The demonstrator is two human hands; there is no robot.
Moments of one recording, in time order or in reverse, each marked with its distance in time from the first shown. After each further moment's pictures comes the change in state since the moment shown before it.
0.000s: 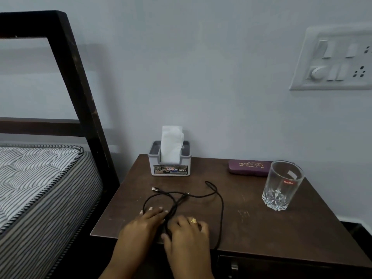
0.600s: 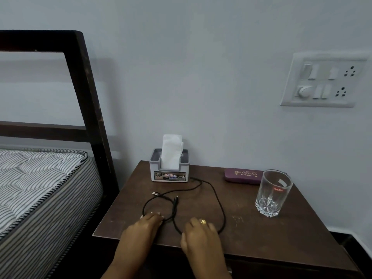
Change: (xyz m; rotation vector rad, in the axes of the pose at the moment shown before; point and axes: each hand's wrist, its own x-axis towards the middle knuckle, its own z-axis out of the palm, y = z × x) left_hand -0.005 0.011 -0.002 -0.026 0.097 -0.076; right_hand 0.005 0.040 0.002 -0.030 0.086 -0.107
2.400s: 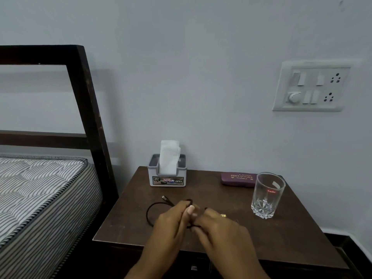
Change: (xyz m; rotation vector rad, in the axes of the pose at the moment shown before) left_hand 0.000 0.094 -0.045 -0.683 0.171 0.246; right_hand -0.003 0.012 -0.136 0.191 -0.225 0.022
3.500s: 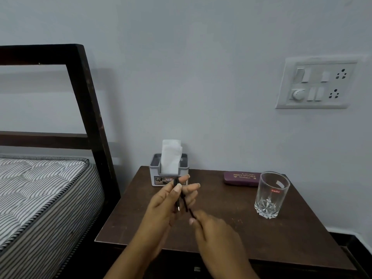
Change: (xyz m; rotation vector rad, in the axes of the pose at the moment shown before) left_hand 0.028 0.031 -0.025 -0.945 0.017 -0.484; right_hand 0.006 -0.015 0.007 0.237 -0.087 0.169
